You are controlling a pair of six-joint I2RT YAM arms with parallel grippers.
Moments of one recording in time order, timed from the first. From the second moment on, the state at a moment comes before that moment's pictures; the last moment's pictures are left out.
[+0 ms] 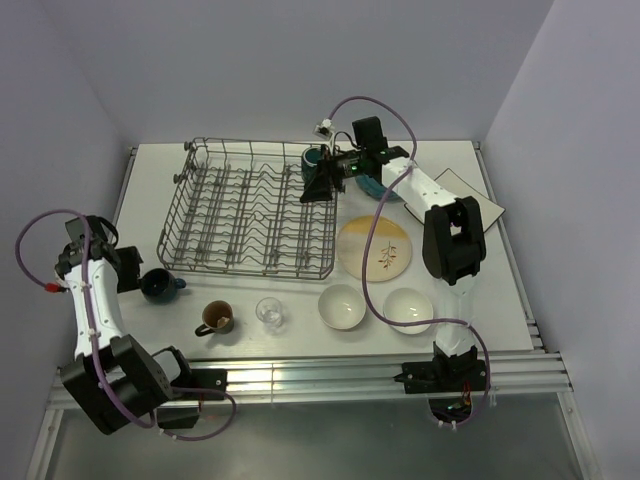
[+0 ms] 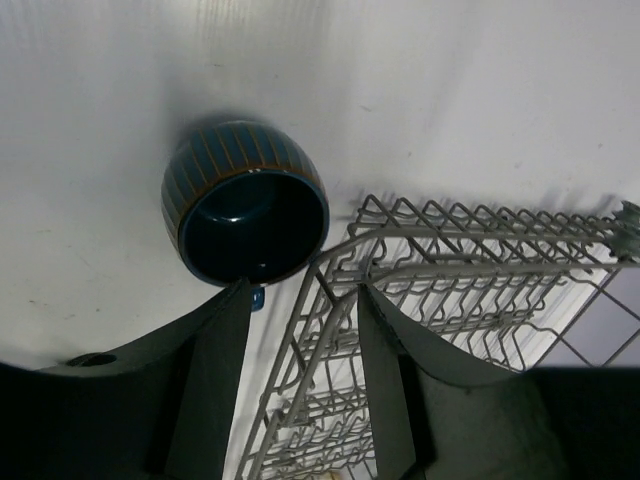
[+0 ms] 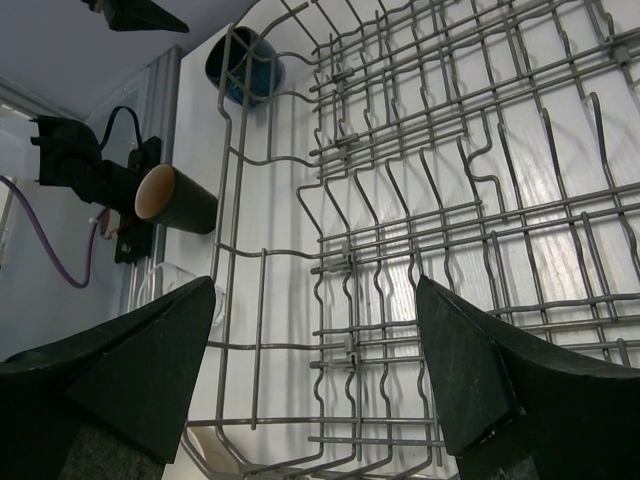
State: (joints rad) left arm 0.48 1.11 0.93 -0.94 -0.10 -1.32; right arm 0.35 2.09 1.78 -0.38 -1.15 -0.11
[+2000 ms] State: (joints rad) left arm 0.50 1.09 1.08 -0.72 -0.12 -1.04; right arm 0.32 2.09 1.78 -0.38 -1.18 -0.08
